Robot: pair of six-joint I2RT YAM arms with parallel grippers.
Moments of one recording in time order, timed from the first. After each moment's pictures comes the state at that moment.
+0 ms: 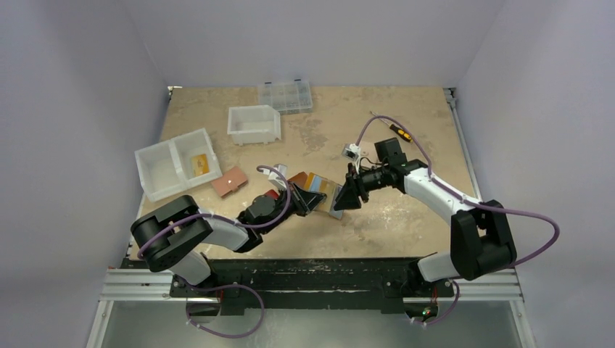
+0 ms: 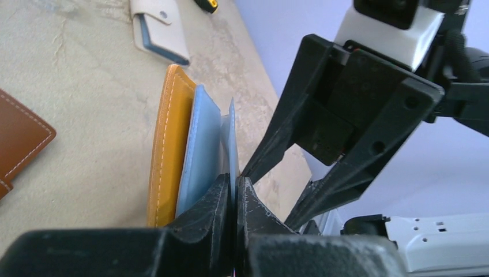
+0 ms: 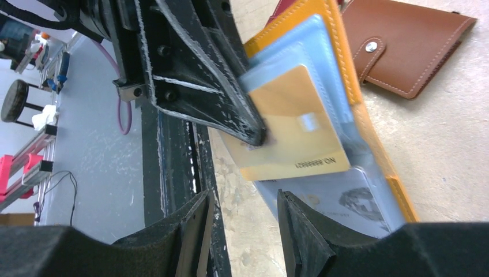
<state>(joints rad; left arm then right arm) -0.92 1.54 0.35 1.15 -0.09 -0.93 0.36 1.42 0.86 -0.44 -1.06 -0.28</state>
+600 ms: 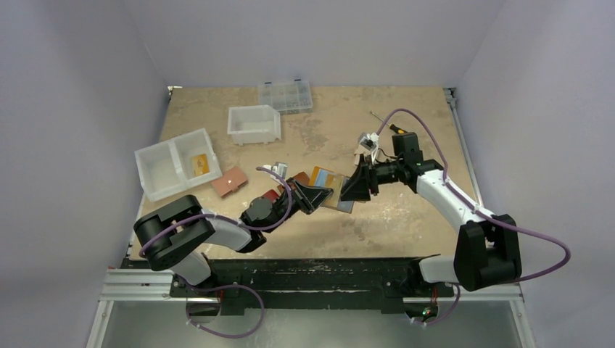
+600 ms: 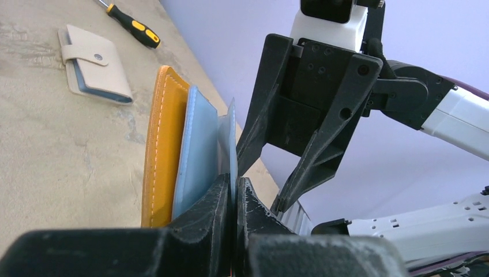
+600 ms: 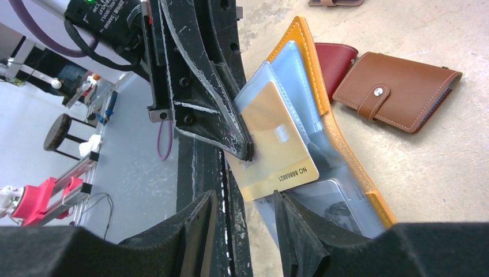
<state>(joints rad) -0.96 1.55 0.37 1.34 -0.08 -0.90 0.24 1.34 0.86 -0.40 -1.25 -0.19</state>
